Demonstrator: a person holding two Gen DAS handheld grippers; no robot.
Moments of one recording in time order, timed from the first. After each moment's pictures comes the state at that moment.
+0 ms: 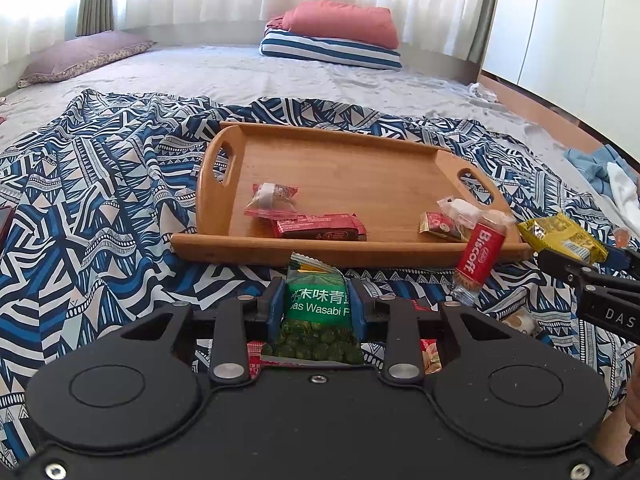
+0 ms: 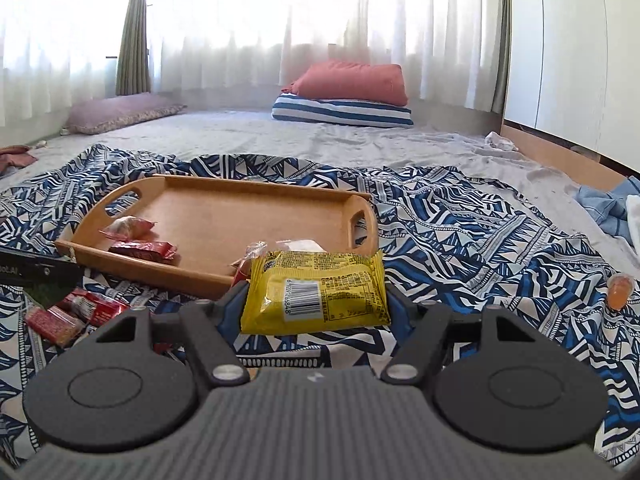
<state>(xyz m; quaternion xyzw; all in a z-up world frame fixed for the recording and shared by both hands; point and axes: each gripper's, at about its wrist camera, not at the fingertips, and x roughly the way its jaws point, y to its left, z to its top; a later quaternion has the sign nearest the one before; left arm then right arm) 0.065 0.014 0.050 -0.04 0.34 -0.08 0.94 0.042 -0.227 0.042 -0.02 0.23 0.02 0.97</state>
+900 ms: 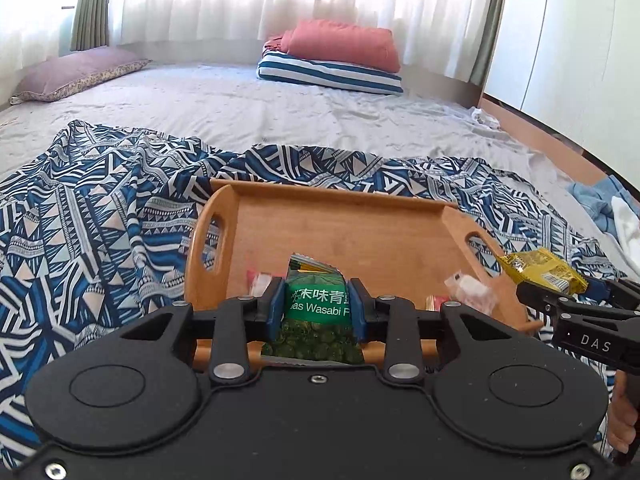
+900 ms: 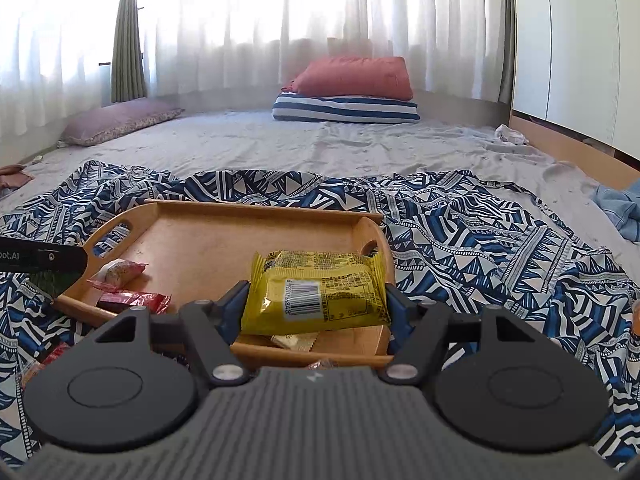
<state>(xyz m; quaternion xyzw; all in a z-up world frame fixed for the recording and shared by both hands) 0.144 0.015 0.093 -0.05 0.32 -0.08 0.94 0.114 -0.229 0.062 0.01 0.26 0.03 0.97</state>
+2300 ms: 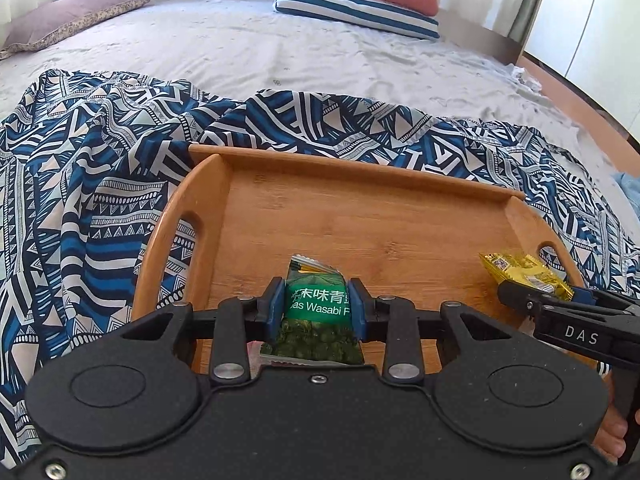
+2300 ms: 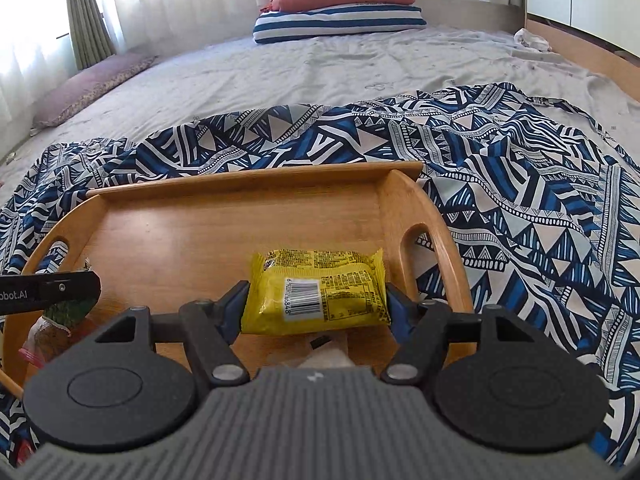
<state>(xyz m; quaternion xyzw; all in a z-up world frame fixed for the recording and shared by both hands) 0.281 0.006 0.035 -0.05 0.42 -0.06 0.91 0.256 -0.228 0.014 0.07 0.38 0.03 0.92</state>
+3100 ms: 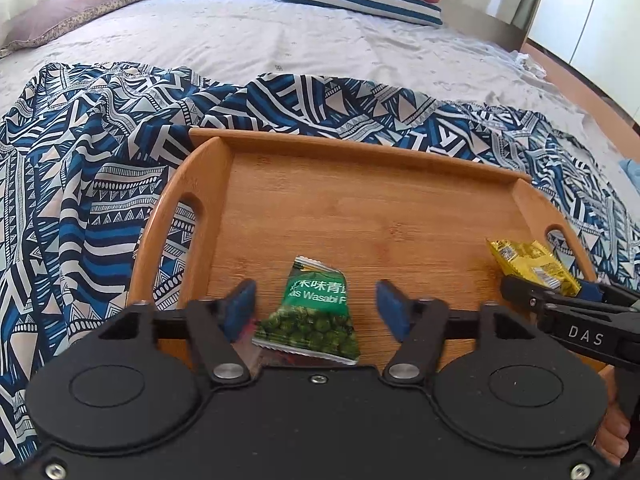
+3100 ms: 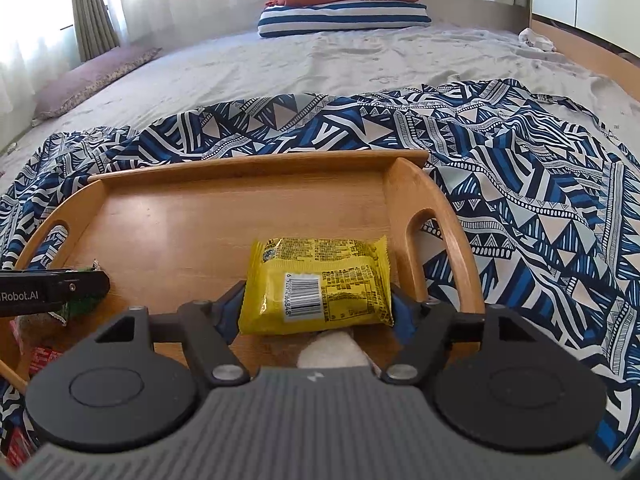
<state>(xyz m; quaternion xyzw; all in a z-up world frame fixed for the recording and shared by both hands) 0.278 0.004 0.030 -0.05 0.43 -0.05 0.90 0.252 -0.225 0.008 0.06 0.39 0.03 0.92</state>
